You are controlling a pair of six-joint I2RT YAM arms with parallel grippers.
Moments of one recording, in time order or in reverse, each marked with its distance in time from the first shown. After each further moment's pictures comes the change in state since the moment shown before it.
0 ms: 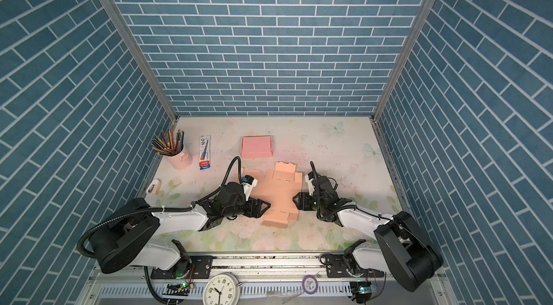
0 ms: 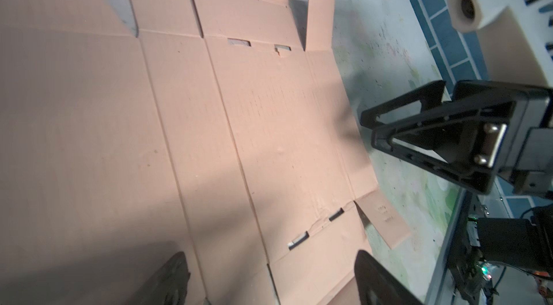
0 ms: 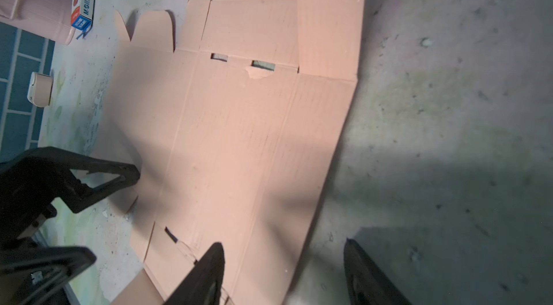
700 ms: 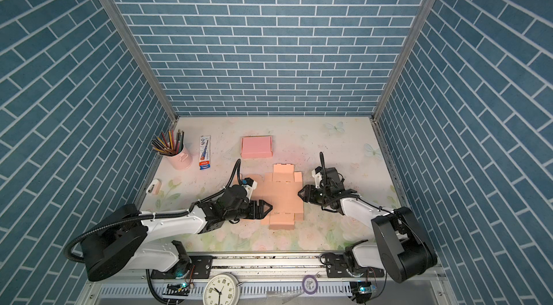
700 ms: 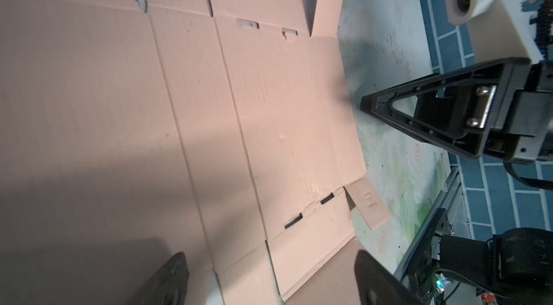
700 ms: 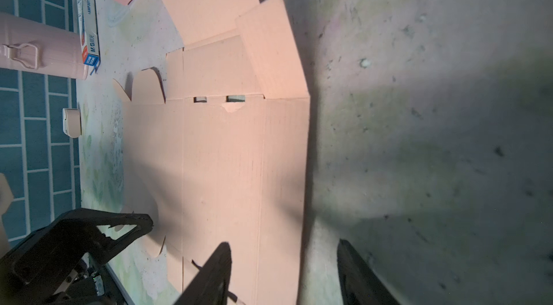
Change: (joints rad) left arm -0.076 -0.088 0.056 -0.182 -0.084 -0.210; right arm -0.157 0.048 0.093 -0.134 -0.163 -0.002
